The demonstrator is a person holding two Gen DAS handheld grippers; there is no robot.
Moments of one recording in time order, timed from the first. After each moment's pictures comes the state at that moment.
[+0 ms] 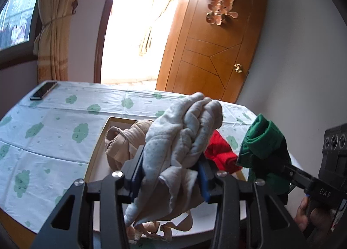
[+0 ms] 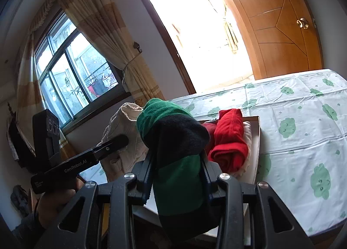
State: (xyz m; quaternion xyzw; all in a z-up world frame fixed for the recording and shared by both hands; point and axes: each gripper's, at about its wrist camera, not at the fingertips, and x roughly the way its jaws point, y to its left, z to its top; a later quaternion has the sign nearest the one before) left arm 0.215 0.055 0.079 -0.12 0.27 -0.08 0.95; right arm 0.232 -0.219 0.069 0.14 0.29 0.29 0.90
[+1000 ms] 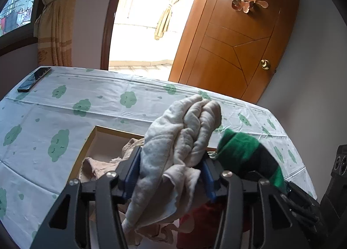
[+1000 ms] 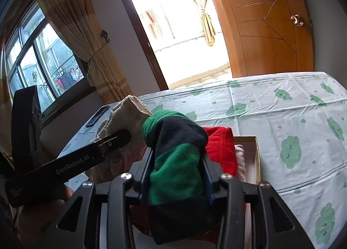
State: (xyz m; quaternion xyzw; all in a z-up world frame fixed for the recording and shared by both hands) left arm 0.331 0.037 0.057 -0.14 0.33 -0.03 0.93; right arm 0.340 -0.175 0.044 0.10 0.33 0.20 0.92
